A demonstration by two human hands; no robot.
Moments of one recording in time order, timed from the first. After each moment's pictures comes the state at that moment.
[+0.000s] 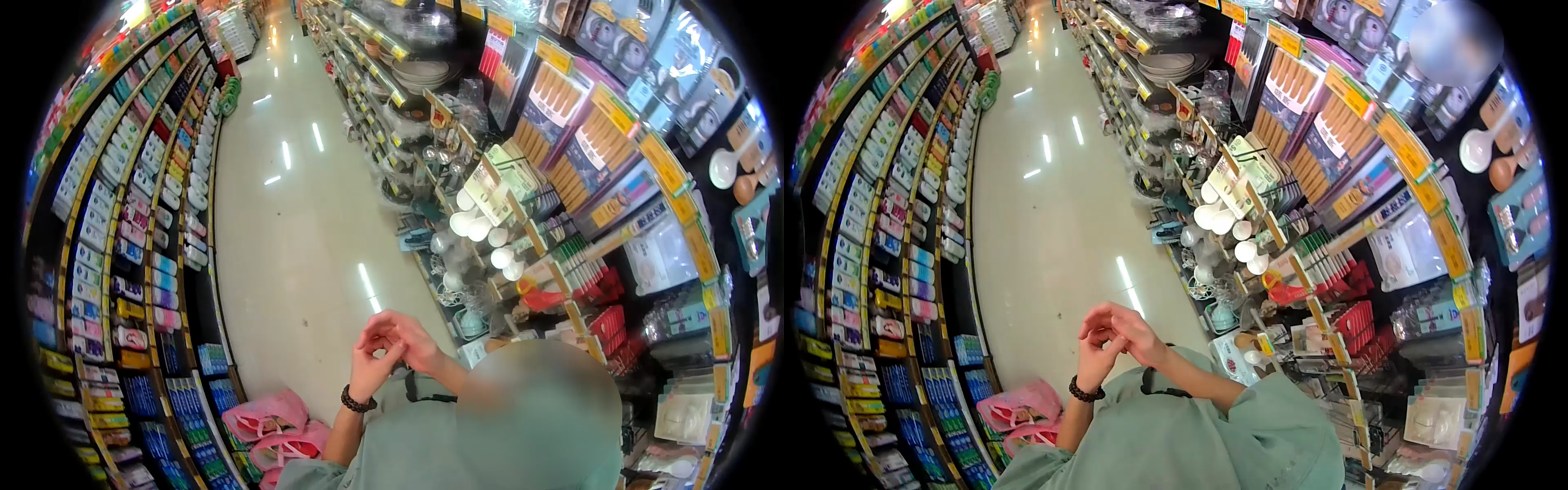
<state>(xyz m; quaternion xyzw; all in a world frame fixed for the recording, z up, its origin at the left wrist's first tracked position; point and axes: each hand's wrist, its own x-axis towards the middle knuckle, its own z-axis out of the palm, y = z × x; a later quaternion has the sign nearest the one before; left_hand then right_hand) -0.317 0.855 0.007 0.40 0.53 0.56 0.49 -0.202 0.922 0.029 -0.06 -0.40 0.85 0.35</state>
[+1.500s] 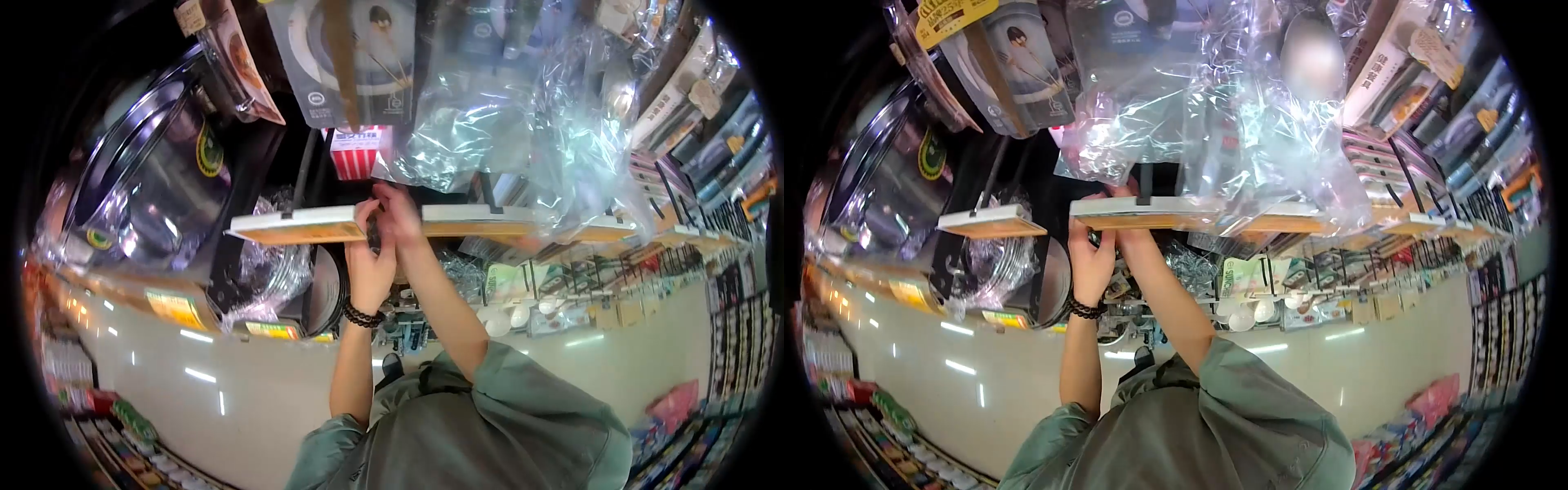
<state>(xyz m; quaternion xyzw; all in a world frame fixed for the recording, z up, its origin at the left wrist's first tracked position) -0.234 1.680 0.096 0.78 0.11 0.44 0.43 -0.109 1.681 0.048 -0.32 -0.08 0.31 0.89</state>
